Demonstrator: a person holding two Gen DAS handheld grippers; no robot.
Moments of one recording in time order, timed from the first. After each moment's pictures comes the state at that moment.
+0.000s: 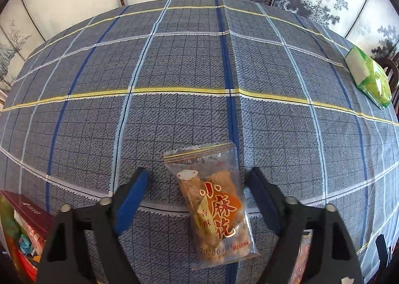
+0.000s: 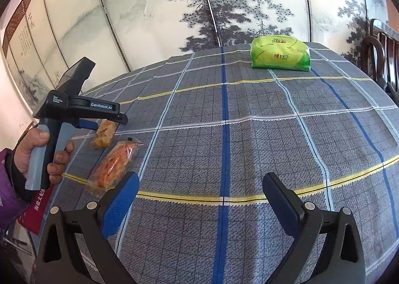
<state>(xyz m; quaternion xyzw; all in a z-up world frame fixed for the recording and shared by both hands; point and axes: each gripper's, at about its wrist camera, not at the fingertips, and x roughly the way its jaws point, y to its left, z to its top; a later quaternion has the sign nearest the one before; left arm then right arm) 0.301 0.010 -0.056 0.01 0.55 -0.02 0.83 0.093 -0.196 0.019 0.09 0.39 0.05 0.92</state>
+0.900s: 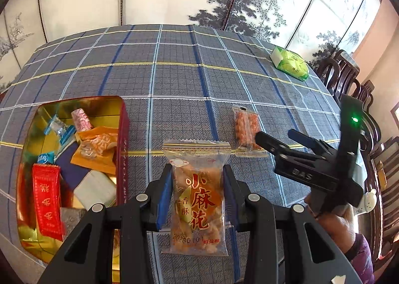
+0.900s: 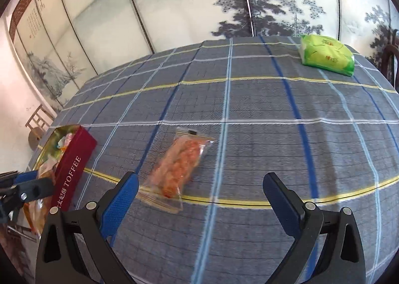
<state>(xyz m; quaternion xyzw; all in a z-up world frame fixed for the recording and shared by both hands) 0.087 0.078 0.017 -0.05 0.48 -0.13 0.87 0.125 -0.097 0.023 0.06 0.44 0.09 0.89</state>
